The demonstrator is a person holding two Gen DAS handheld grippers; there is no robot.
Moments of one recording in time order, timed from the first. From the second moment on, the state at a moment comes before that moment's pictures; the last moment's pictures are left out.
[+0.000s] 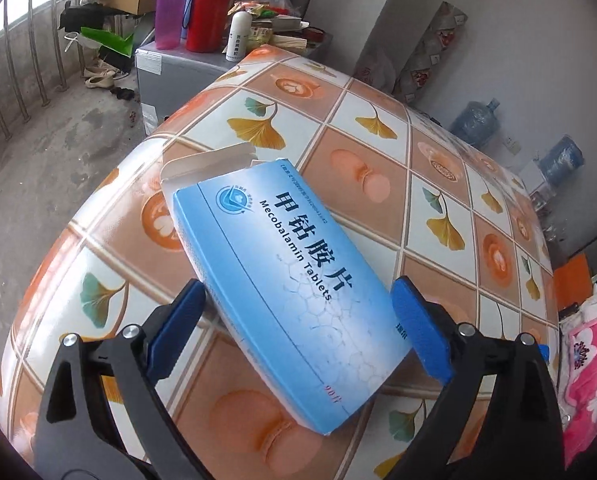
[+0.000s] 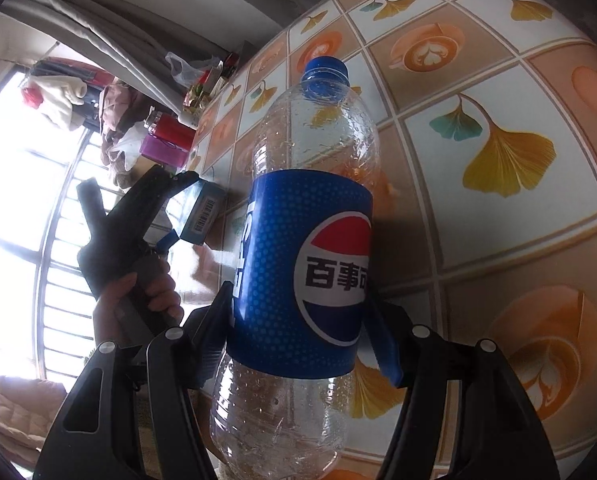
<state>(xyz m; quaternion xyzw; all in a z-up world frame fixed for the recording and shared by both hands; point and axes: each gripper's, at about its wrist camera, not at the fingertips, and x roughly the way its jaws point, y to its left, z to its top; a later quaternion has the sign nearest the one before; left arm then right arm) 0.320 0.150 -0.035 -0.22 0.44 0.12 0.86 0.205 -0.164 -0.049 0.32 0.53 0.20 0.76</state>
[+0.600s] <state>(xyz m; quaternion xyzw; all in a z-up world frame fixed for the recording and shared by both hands) 0.295 0.143 0.018 -0.11 0.43 0.01 0.90 0.200 -0.177 -0.049 0.33 0.52 0.21 0.76</state>
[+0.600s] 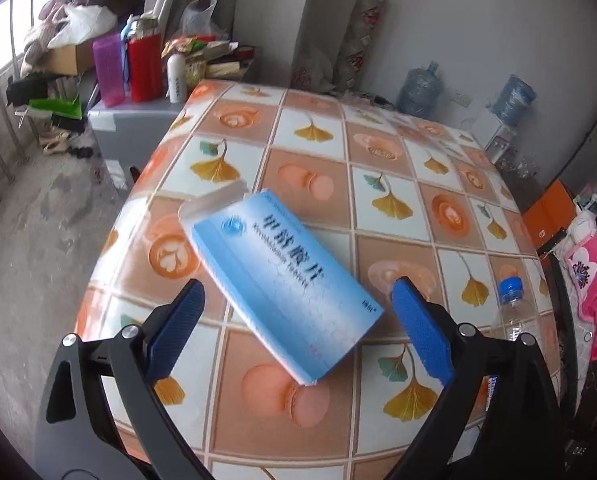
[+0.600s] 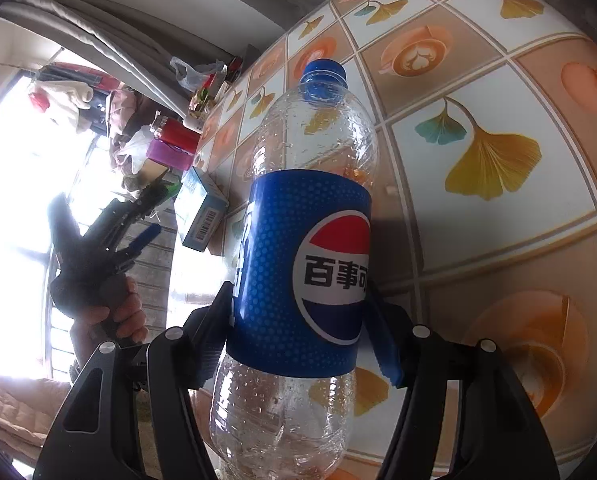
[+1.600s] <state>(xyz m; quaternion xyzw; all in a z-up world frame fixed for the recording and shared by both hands) 0.262 0.163 -0.034 -0.20 0.52 -0.13 0.82 0.200 -0.164 -0.045 0.31 0.53 0.19 0.77</state>
